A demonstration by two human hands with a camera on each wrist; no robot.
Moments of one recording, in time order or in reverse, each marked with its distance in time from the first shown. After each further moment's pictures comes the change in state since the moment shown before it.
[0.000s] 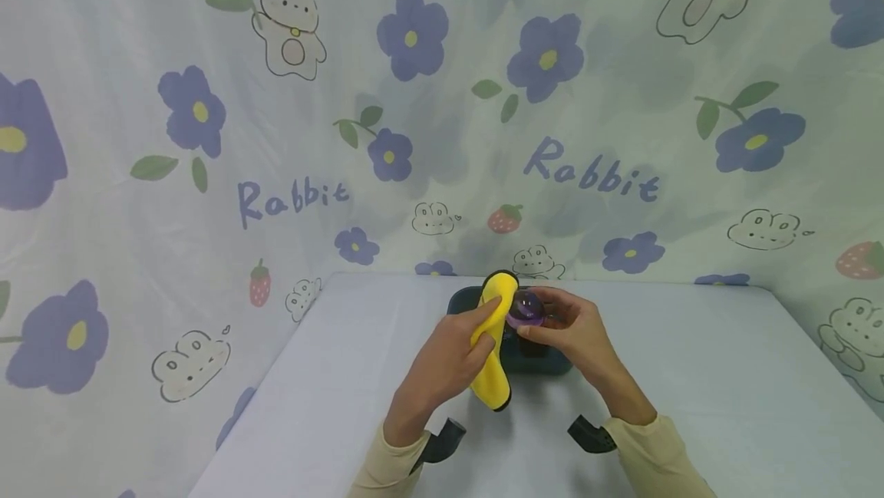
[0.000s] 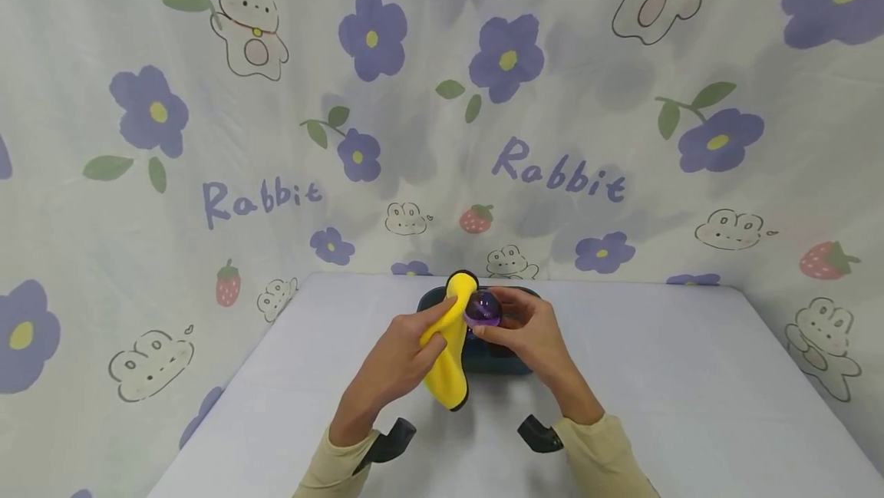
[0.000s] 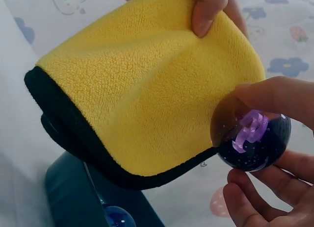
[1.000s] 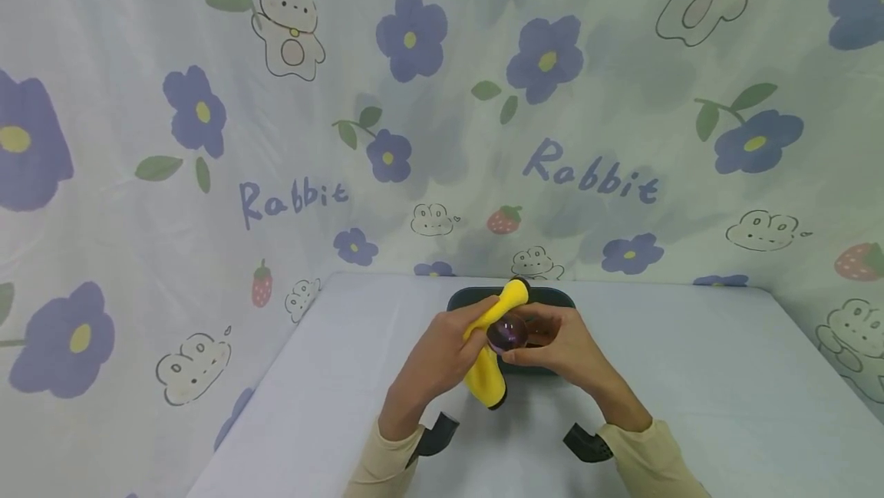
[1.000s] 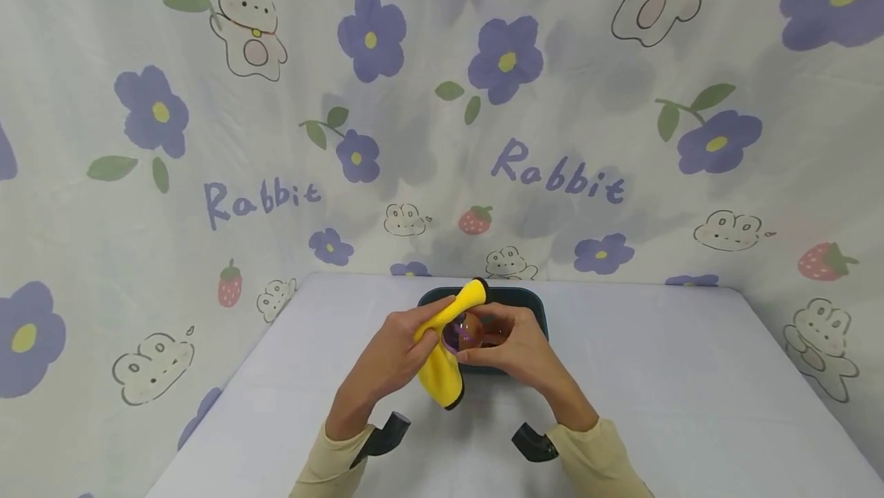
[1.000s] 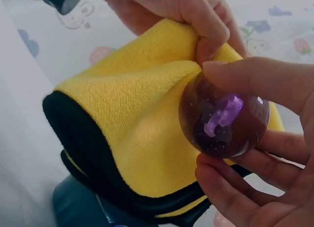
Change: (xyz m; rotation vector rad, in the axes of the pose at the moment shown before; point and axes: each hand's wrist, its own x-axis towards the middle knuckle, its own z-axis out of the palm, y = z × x) left_hand 0.006 -0.012 -0.005 -0.051 0.011 0.069; right_hand -0.007 -0.011 0.010 -0.004 -0.214 -0.076
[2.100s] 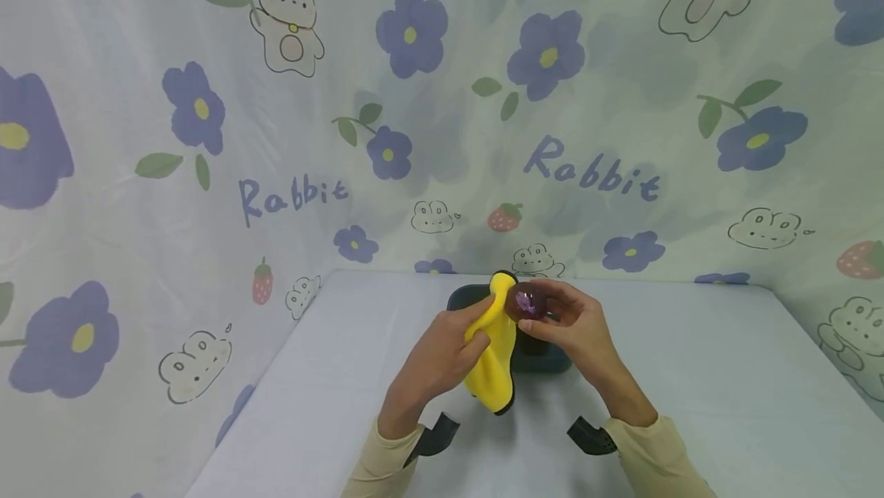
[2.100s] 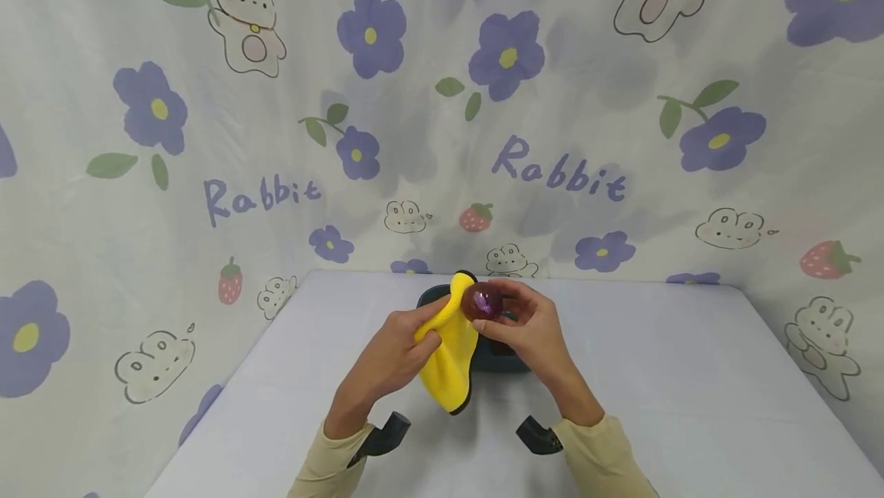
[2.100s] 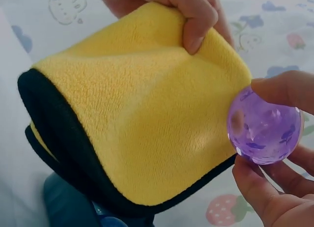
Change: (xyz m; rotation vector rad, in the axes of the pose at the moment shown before) left_hand -0.003 0.002 0.000 -0.014 -0.023 -0.047; right_hand 0.002 0.002 -0.011 0.086 0.238 -0.019
